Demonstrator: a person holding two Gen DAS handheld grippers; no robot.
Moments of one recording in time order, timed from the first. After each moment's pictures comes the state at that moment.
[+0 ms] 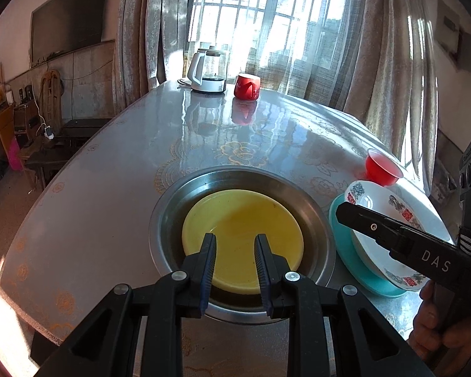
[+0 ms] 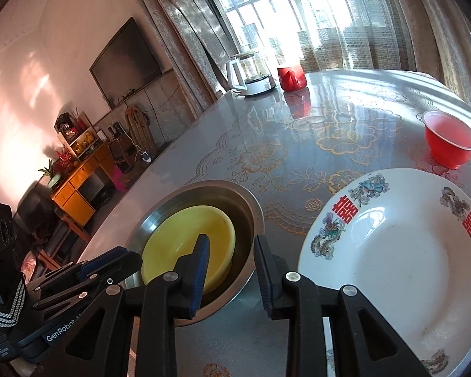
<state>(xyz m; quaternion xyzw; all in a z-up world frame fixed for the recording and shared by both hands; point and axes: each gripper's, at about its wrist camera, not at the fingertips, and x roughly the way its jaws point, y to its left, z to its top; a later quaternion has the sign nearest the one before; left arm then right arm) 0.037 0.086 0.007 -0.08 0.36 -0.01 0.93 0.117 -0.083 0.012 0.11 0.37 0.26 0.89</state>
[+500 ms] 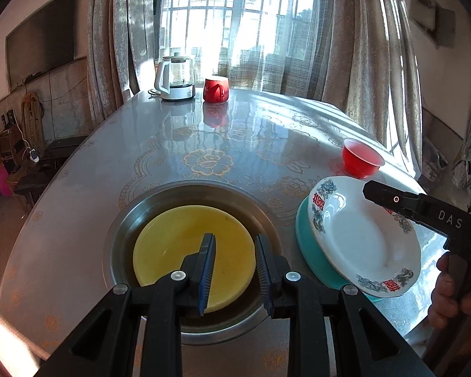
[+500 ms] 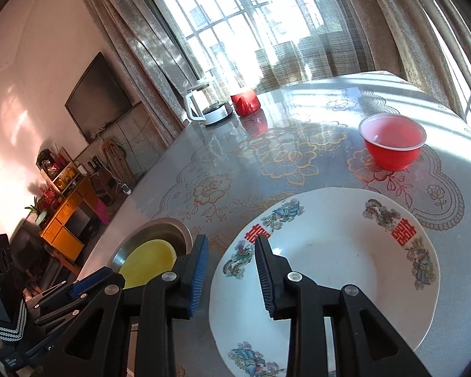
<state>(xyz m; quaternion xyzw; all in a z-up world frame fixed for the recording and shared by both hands) 0.055 0.038 0.019 -0.03 0.36 -0.05 0.93 0.122 -0.164 0.024 0.16 0.34 0.19 0.91</state>
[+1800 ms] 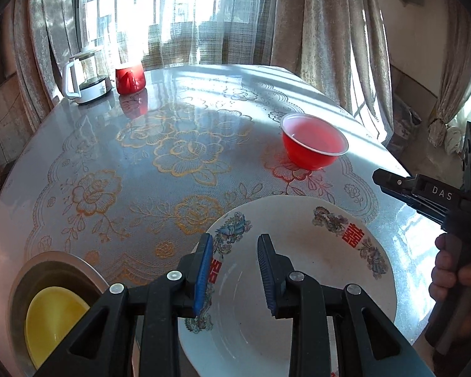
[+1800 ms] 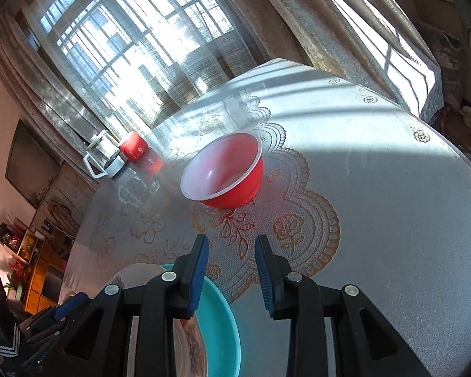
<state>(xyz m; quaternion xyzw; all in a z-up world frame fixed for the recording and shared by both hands) 0.167 -0.090 0.010 0.02 0.42 -0.15 0.89 0.188 -0.339 -0.004 0.26 0.37 0.04 0.89</state>
